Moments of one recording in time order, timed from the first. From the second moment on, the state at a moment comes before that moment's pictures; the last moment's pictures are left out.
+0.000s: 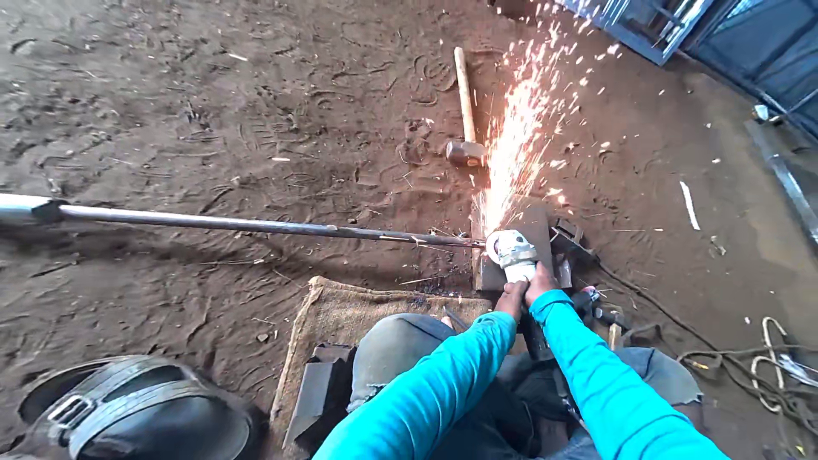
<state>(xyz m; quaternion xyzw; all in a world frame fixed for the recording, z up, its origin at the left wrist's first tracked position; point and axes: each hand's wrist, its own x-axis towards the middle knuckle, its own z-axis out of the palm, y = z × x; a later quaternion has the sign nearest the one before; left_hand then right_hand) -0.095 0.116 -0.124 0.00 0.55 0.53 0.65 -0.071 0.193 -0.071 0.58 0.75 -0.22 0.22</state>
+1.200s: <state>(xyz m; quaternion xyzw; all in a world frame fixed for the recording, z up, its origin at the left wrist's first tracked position) -0.096 0.135 -0.128 -0.06 0.56 0.55 0.62 -0.085 0.205 -0.080 0.59 0.76 -0.18 0.21</state>
